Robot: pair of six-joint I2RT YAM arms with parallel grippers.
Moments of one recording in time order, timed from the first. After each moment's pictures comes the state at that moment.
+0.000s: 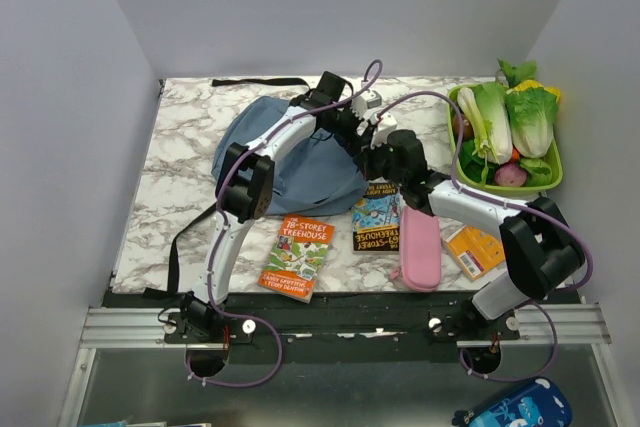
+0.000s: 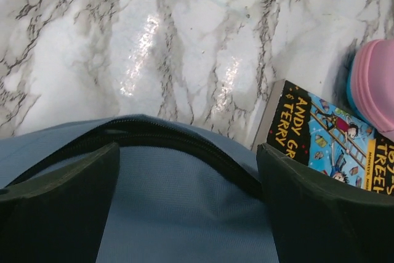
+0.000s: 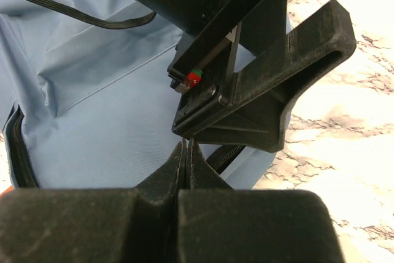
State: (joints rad) left arm -0.51 2.45 2.21 -0.62 0.74 0.25; right arm 0.57 1.56 0.89 0.29 -0.03 0.15
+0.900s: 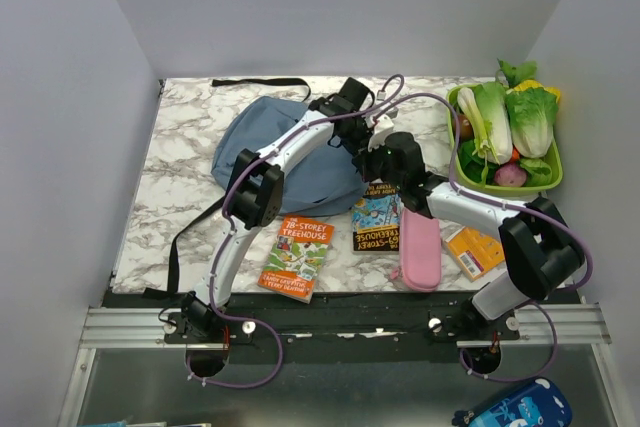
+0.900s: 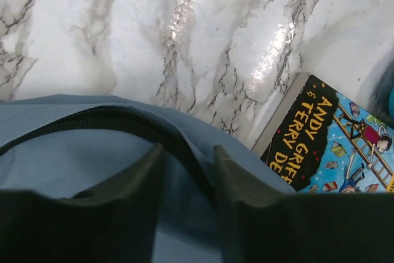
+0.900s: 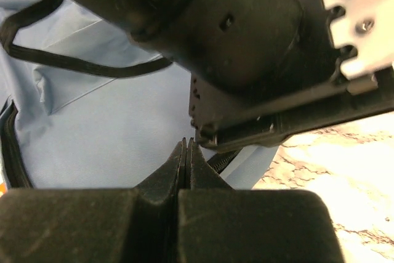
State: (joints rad) left arm -0.60 2.42 2.26 -0.77 0.38 0.24; right arm 0.60 1.56 0.87 0.32 -0.02 0.11
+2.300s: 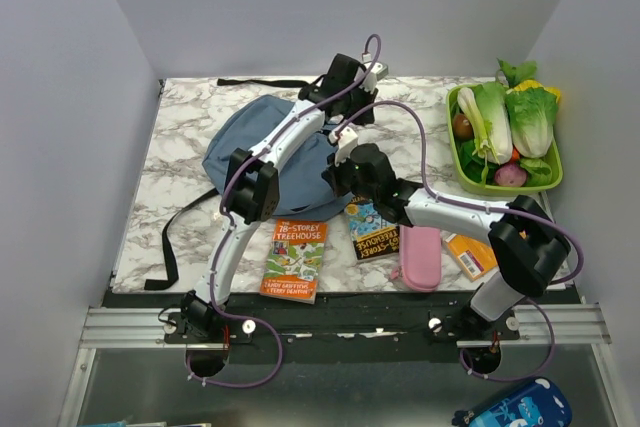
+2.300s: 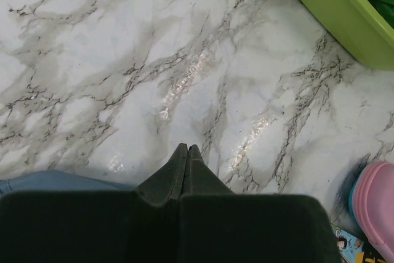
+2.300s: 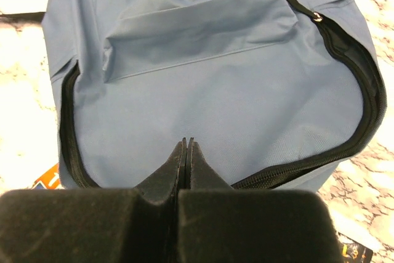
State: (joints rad) left arm -0.56 2.48 2.41 -0.57 0.39 -0.04; right arm 0.82 1.61 0.96 0.27 0.05 0.11
